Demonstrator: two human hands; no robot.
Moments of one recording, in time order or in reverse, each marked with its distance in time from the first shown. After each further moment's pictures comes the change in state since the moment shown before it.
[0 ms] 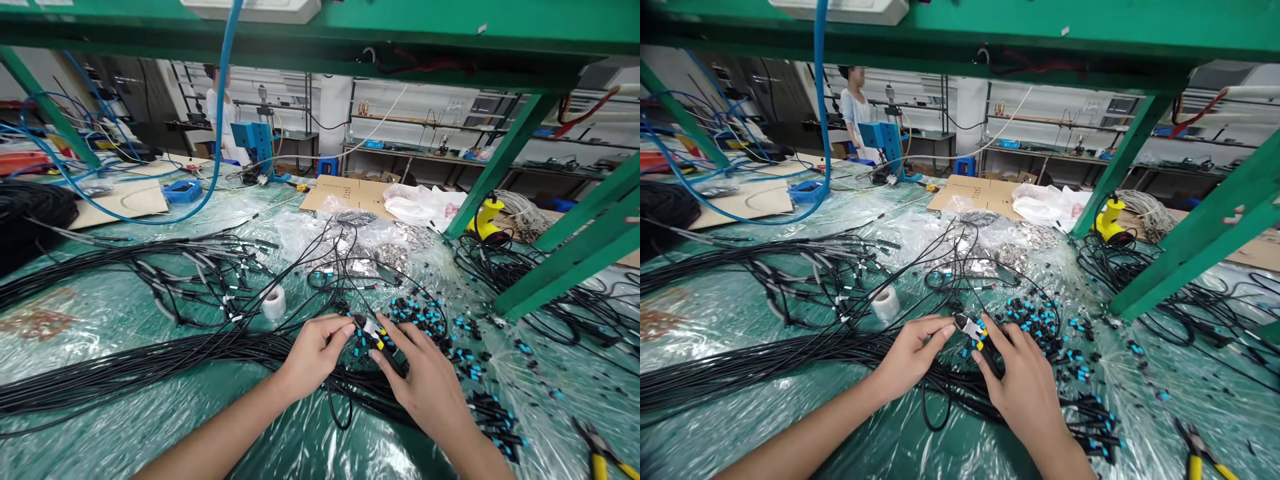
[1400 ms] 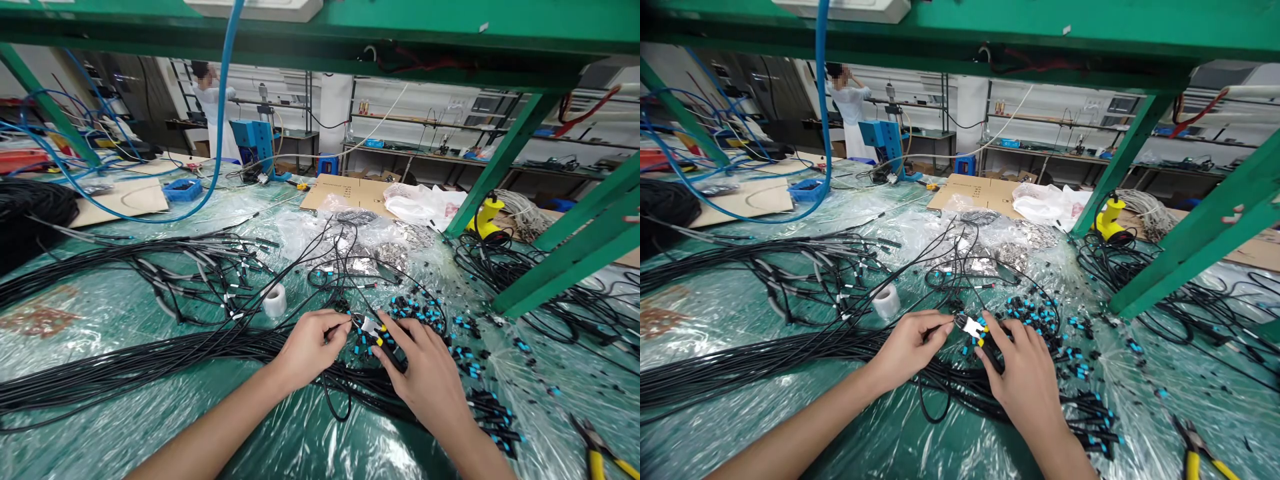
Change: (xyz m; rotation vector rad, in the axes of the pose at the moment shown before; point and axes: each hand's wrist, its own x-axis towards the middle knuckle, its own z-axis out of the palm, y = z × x) left_hand 0.003 0.001 -0.009 0.219 -0.041 0.059; right_hand 0.004 0.003 -0.001 -0.177 0.104 -0.090
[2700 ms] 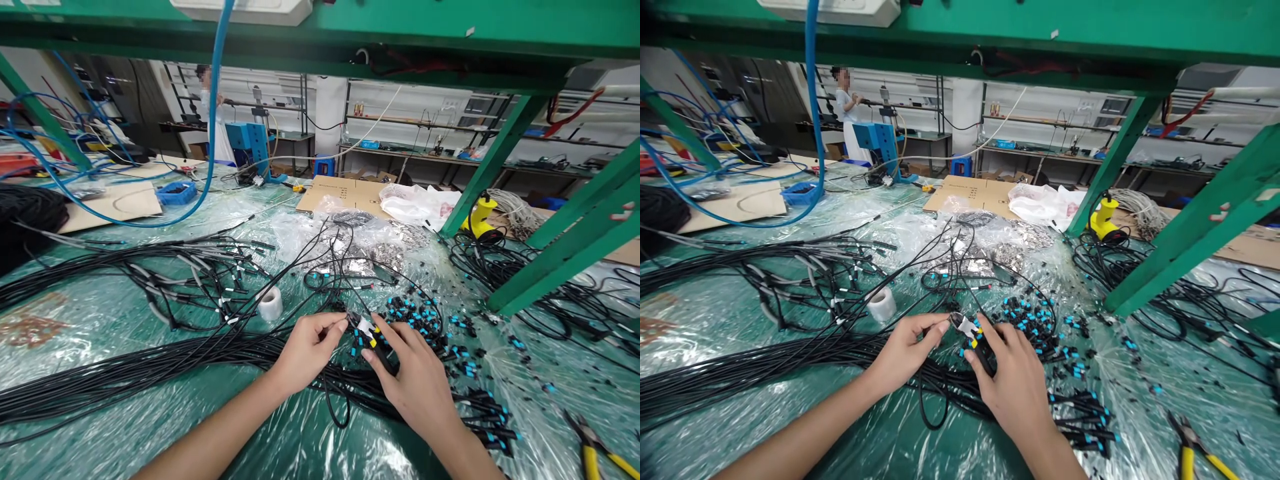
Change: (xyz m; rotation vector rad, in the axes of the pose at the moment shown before) left_hand 0.000 -0.005 0.007 -0.254 0.009 -0.153; right_hand -0.004 -0.010 0.008 0.169 -0.035 0.114
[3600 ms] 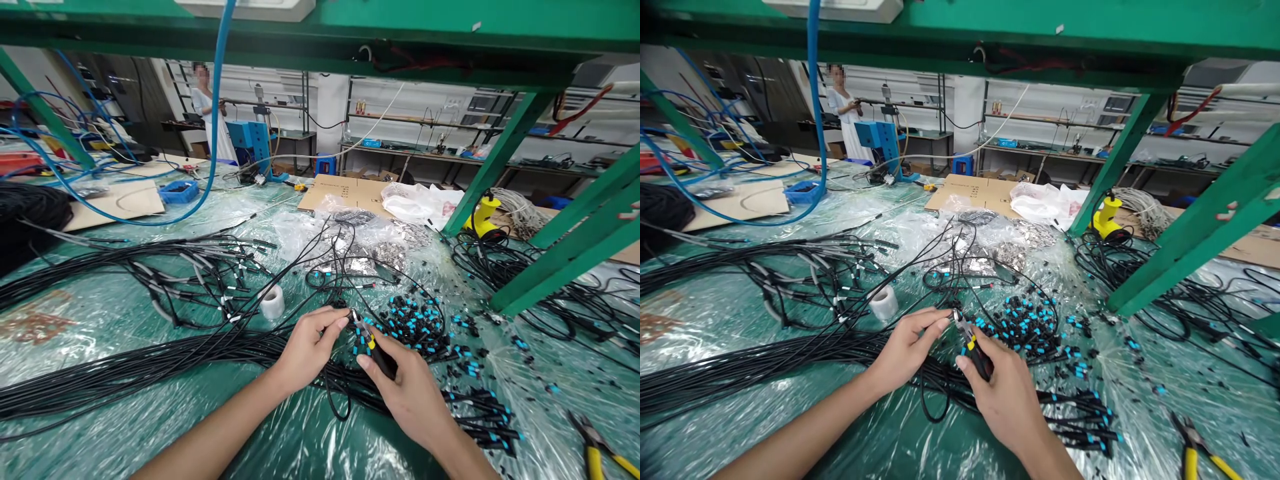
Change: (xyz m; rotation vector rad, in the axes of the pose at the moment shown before) left_hand 0.000 -0.002 -0.002 0.072 0.074 0.146; right_hand 0.001 -0.022 -0.014 0.556 -0.228 0.137
